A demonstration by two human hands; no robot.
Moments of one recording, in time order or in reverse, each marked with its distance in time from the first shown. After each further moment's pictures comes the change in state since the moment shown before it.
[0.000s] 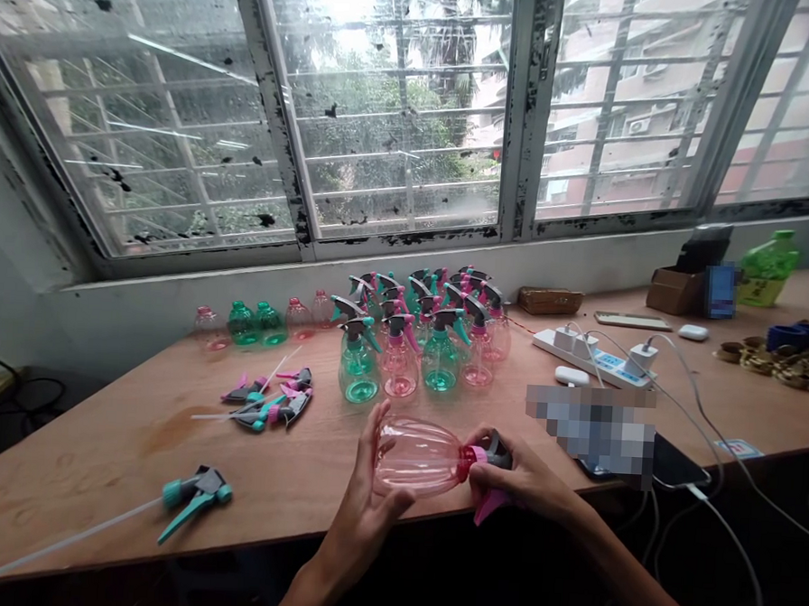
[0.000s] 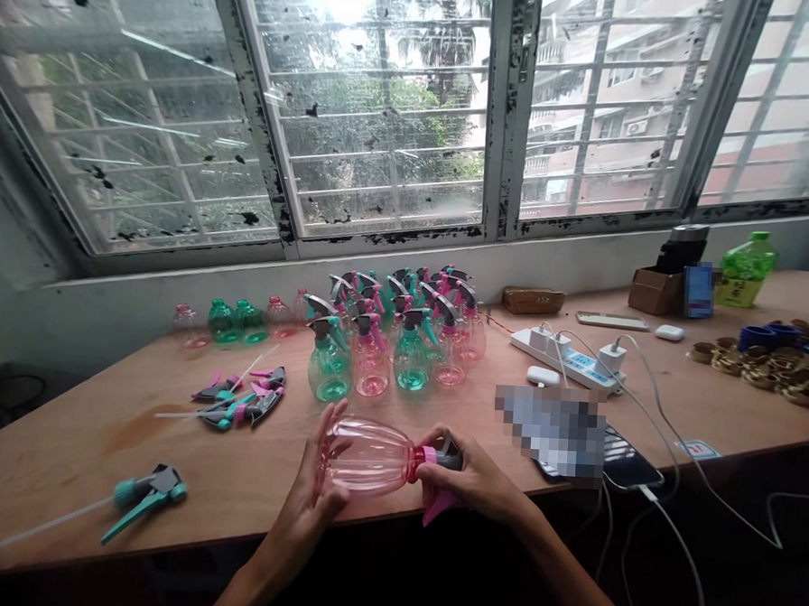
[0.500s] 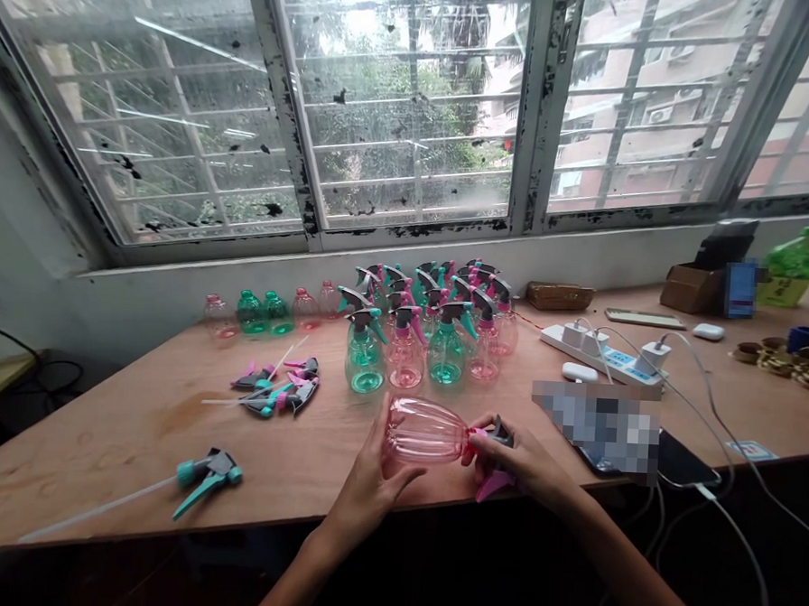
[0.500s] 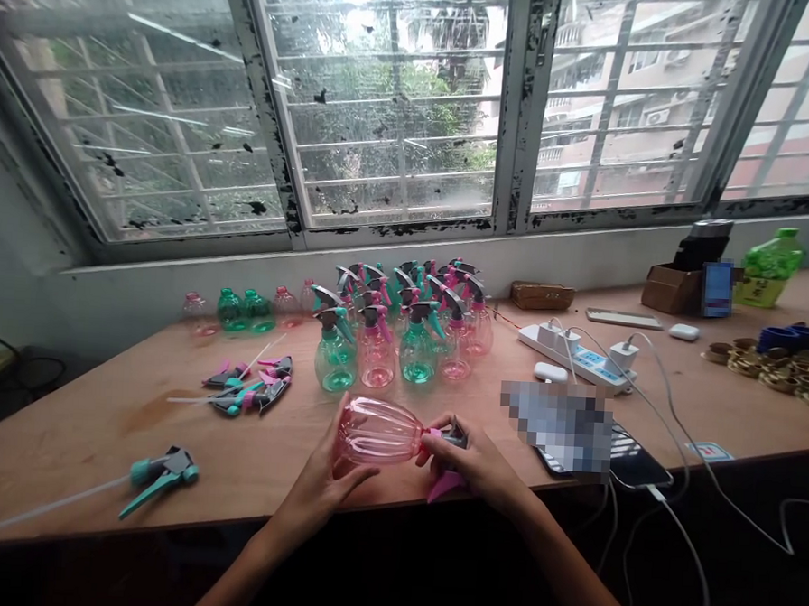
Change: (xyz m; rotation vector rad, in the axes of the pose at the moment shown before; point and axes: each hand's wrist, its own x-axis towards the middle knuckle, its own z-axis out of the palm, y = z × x) left_hand 0.010 -0.026 0.002 0.010 -0.027 -0.127; right_hand 0.006 -0.002 0.002 0.076 0.102 0.060
